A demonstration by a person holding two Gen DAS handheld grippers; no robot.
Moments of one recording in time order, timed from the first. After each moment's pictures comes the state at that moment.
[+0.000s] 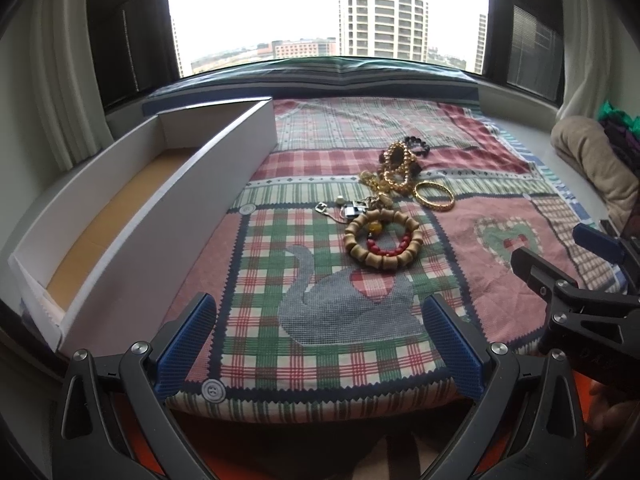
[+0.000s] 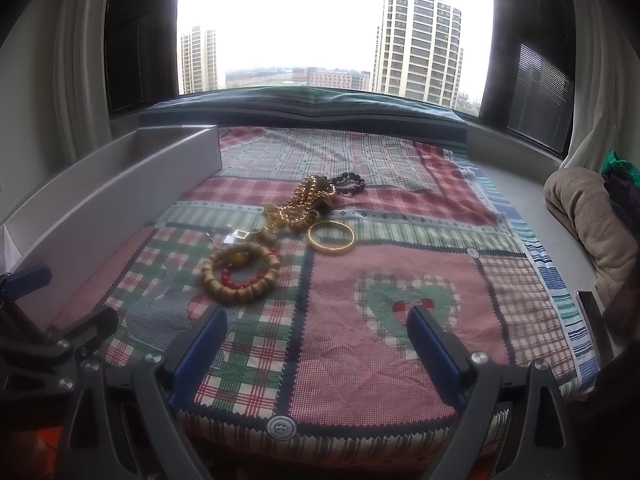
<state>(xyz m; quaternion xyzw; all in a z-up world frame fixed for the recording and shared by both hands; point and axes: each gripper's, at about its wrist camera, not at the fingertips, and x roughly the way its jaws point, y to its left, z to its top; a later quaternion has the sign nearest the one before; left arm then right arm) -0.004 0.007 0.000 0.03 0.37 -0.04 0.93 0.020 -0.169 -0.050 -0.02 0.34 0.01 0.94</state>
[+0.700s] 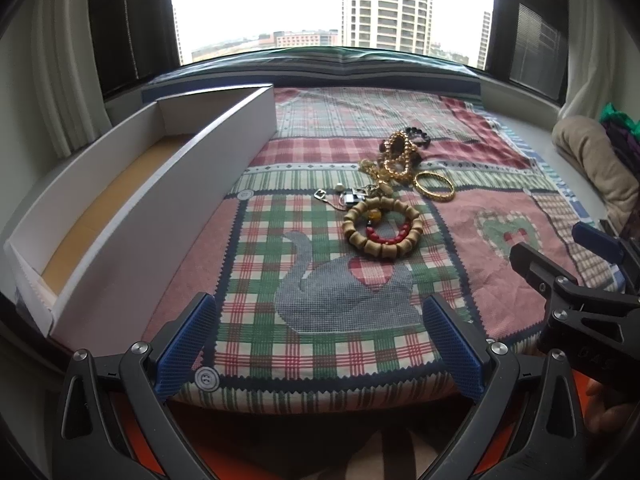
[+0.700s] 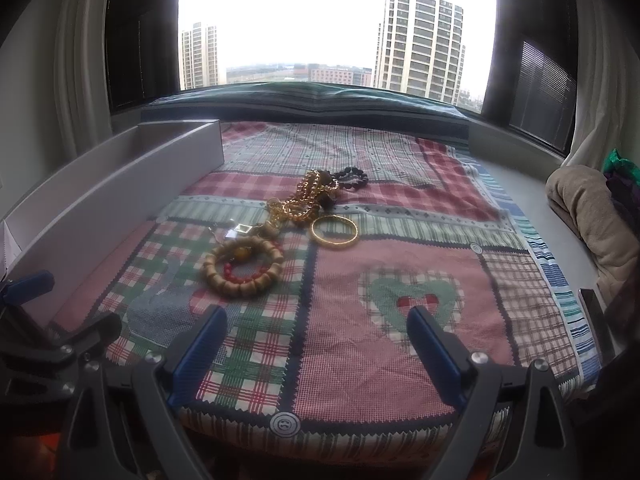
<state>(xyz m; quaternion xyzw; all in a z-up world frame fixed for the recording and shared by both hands) -0.005 0.009 -0.007 0.02 0.39 -0.04 0.92 0.019 -0.168 -0.054 -0.02 0.35 0.01 0.94</state>
